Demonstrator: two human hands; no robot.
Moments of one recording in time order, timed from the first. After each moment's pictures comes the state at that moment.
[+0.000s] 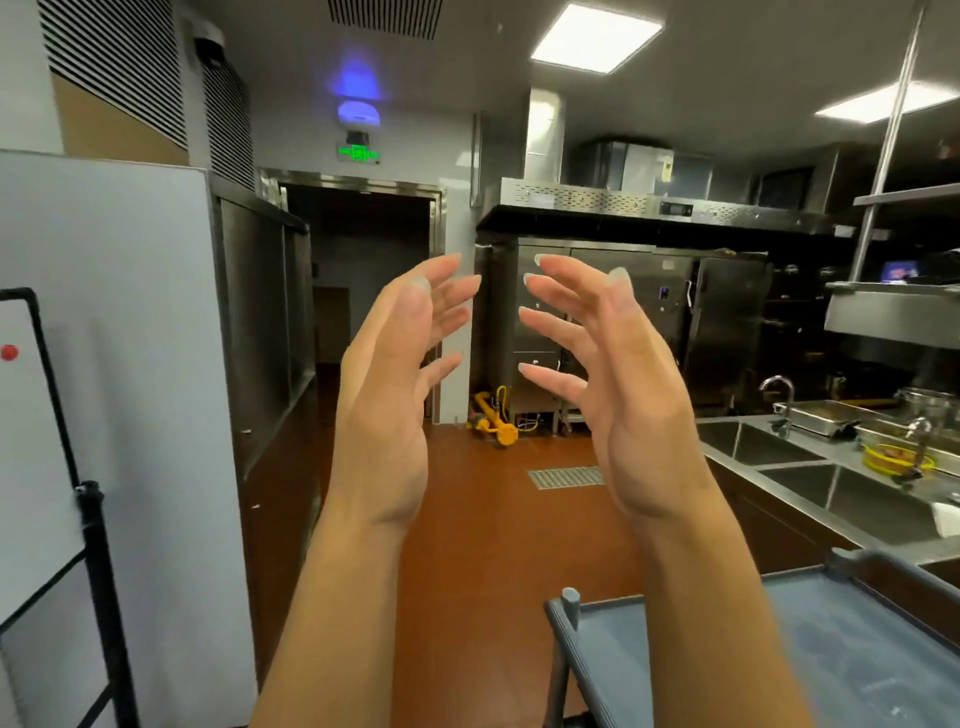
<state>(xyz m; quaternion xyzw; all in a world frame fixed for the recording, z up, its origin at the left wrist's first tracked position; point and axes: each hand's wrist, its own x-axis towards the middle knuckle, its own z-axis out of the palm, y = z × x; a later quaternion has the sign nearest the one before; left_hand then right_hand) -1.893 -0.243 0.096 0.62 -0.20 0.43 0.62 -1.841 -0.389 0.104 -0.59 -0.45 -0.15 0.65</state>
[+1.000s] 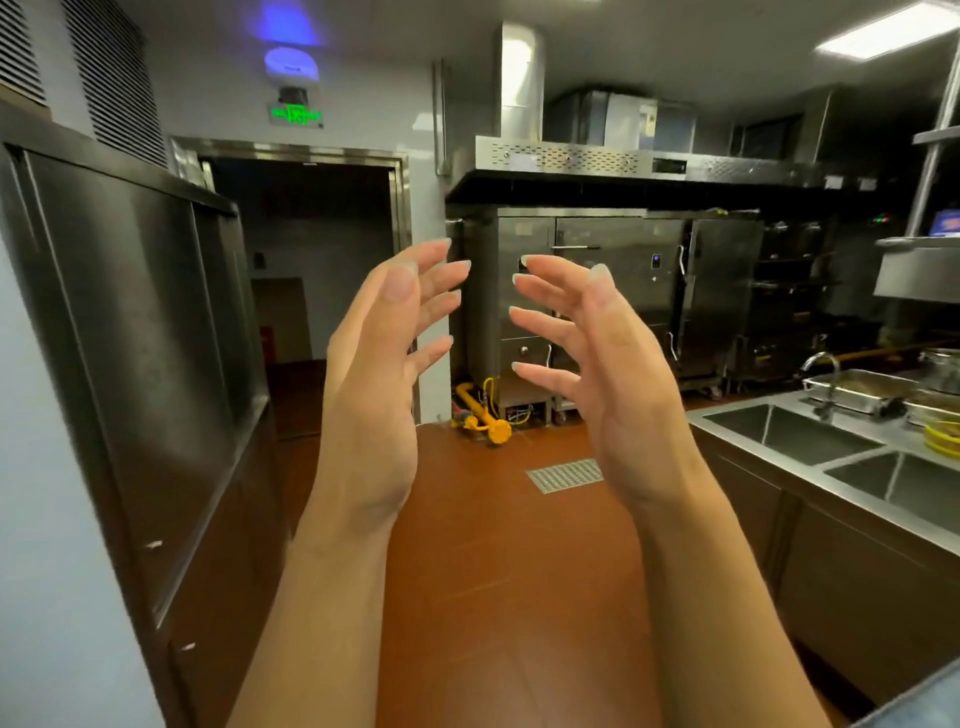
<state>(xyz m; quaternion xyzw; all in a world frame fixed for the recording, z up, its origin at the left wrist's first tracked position) -1.520 0.018 0.112 0.65 -0.22 0.39 0.62 -1.474 -0.138 0.110 -0.62 -0.39 -0.15 0.67</state>
